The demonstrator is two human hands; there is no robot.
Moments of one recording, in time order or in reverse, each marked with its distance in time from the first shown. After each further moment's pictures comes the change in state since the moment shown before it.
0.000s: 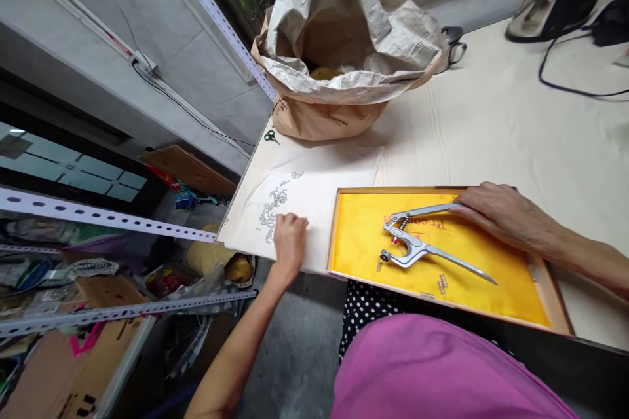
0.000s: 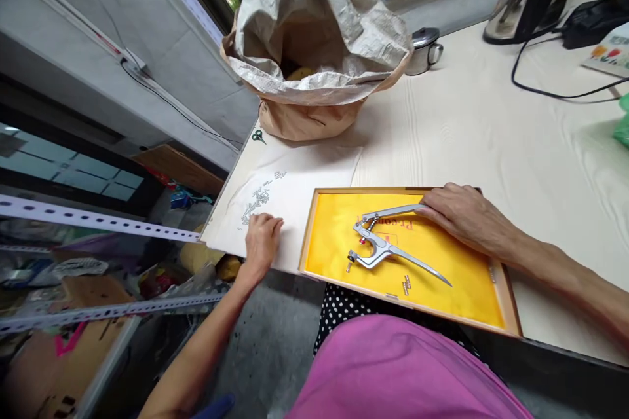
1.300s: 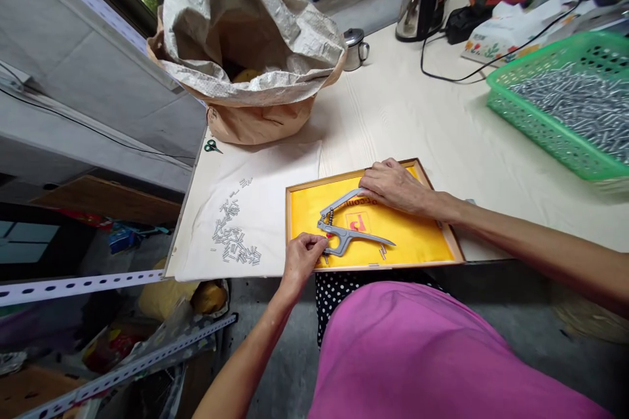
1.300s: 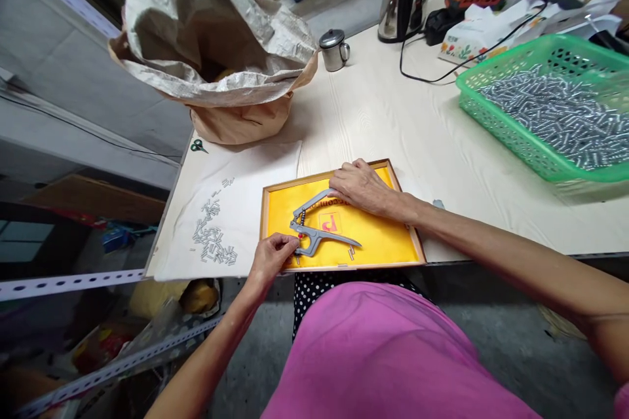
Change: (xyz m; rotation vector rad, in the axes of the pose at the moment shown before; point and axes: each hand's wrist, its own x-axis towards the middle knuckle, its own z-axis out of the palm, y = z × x) left_hand -0.021 0.091 0.029 -0.966 -0.505 -0.304; right_hand 0.026 -0.048 -0.014 -0.112 0.015 -0.107
